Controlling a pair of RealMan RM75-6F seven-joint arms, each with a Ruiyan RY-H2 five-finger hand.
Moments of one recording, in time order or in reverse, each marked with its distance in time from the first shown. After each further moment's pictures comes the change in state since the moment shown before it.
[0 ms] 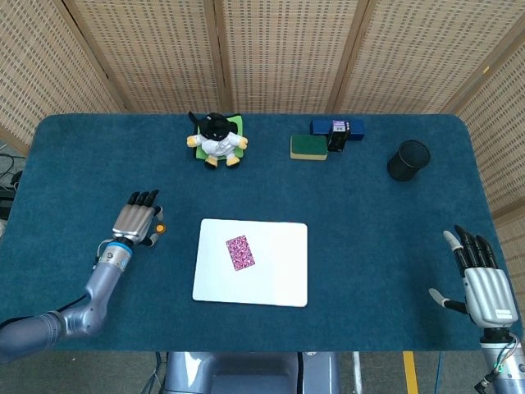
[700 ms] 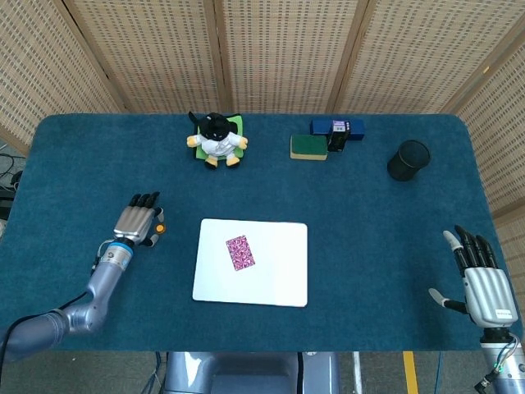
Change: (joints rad) left arm 0.014 -0.061 -0.001 0.120 0.073 -0.049 -0.105; right arm 0.001 0.002 0.000 -0.003 0.002 -0.003 0.003
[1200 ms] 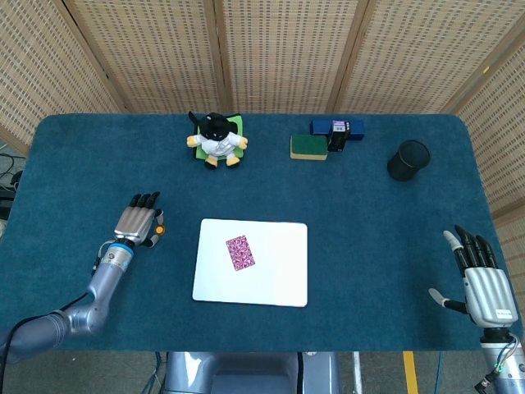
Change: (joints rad) left arm 0.011 -0.018 -0.003 0.021 0.027 0.015 -0.010; right arm 0.000 0.001 0.000 0.000 0.000 0.000 0.004
